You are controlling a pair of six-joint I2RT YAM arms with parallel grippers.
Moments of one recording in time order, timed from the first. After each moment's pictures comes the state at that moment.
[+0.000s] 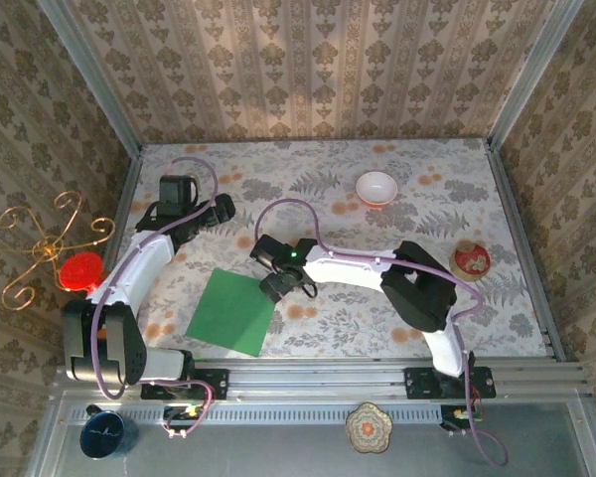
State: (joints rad) left arm -0.16 1.35 0.98 -0.40 0.10 -0.42; right arm 0.98 2.05 1.48 -0.67 0.23 0.29
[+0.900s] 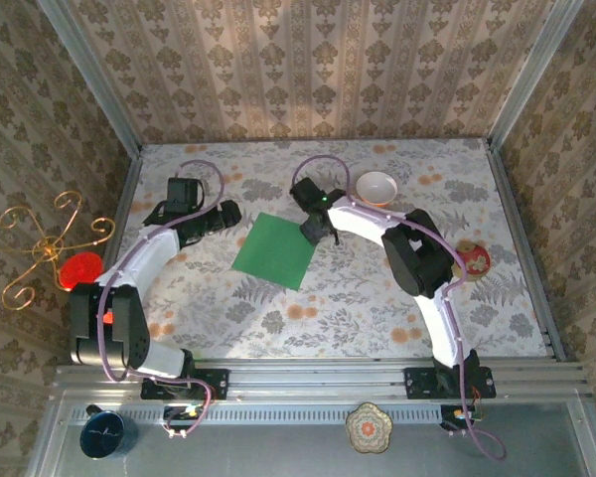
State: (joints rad) left arm -0.18 1.45 0.98 -0.40 0.19 -0.42; right arm 0.62 2.20 1.68 -0.69 0.38 -0.02
